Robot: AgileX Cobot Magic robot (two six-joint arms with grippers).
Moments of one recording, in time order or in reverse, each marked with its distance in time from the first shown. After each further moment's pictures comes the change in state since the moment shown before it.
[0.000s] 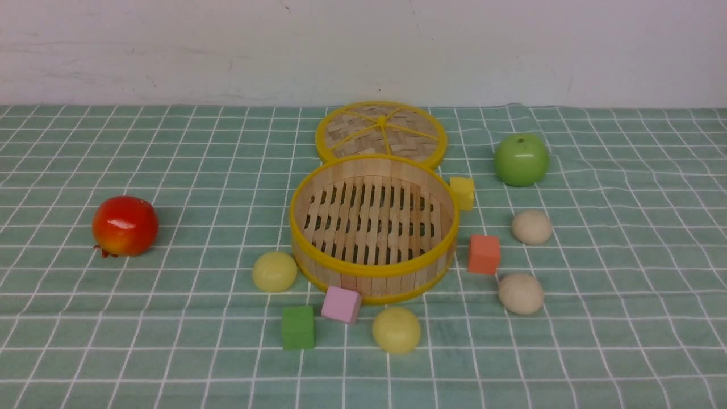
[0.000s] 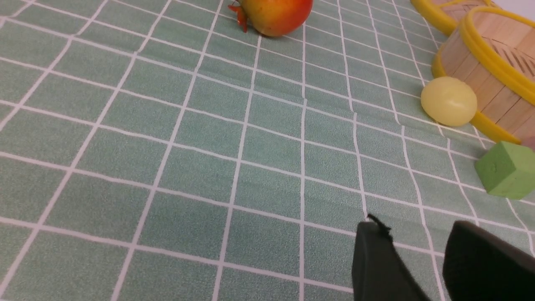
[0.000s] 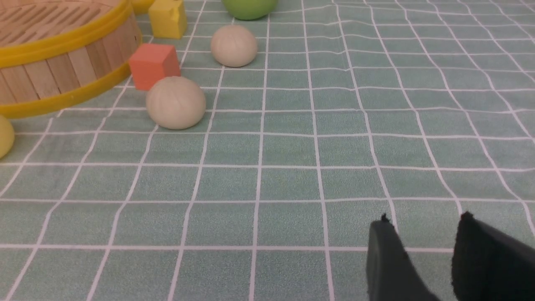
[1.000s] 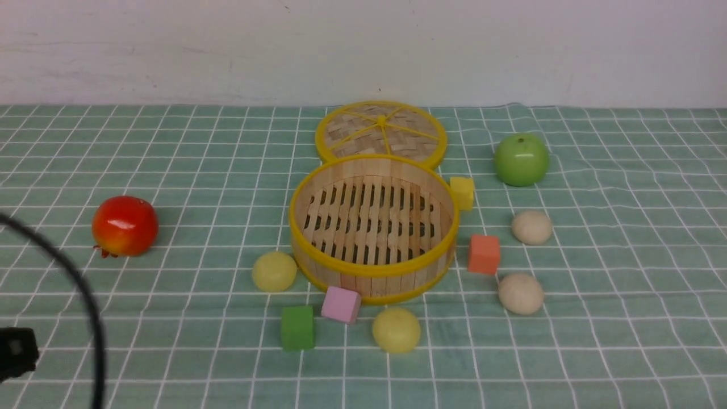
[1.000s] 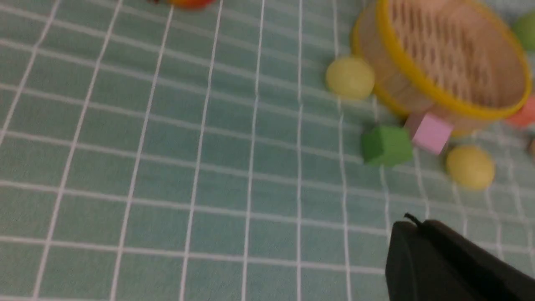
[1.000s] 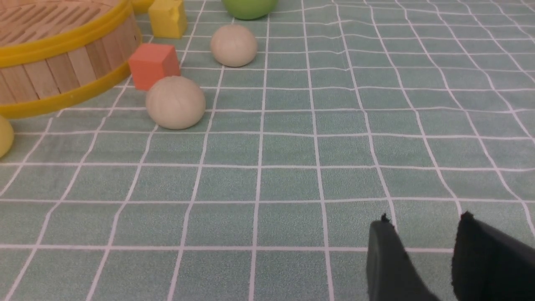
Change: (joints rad) right arm 0.000 0.000 0.000 0.000 0.000 0.000; left arm 0.000 0.693 -0.727 -0.208 0.484 0.143
